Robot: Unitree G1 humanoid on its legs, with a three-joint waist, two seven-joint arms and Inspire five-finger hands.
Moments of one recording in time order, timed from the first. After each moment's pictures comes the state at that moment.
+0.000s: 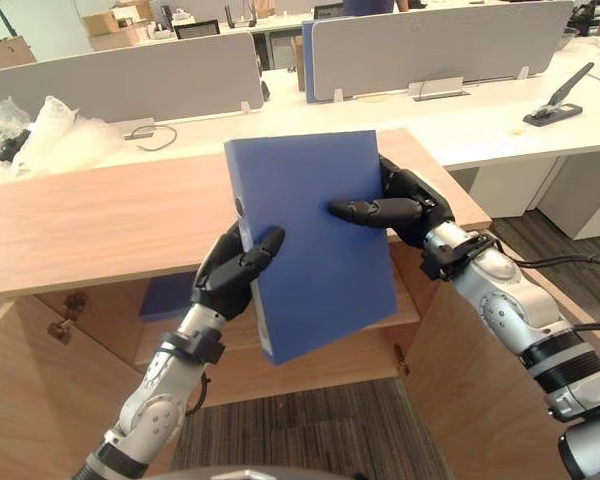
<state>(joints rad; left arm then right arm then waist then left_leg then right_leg) 0.01 0.29 -0.42 -0.19 -0.94 -0.19 -0.09 -0.44 -0.97 0.39 0.09 1.14 0.01 0.15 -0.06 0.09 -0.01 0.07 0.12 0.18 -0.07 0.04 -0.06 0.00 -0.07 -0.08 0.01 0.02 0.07</state>
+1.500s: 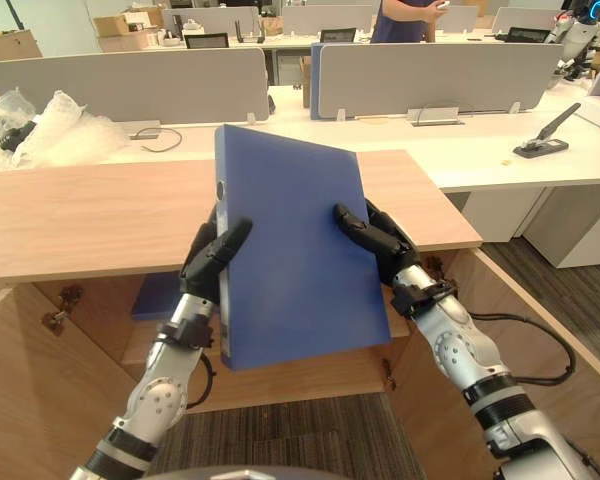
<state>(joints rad) -0.01 0.23 -0.28 -0.02 -1.07 -0.24 -0.25 -0.23 -0.61 0.26 0.13 1.09 -0.04 0.25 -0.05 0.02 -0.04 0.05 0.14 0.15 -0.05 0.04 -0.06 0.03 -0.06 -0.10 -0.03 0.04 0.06</state>
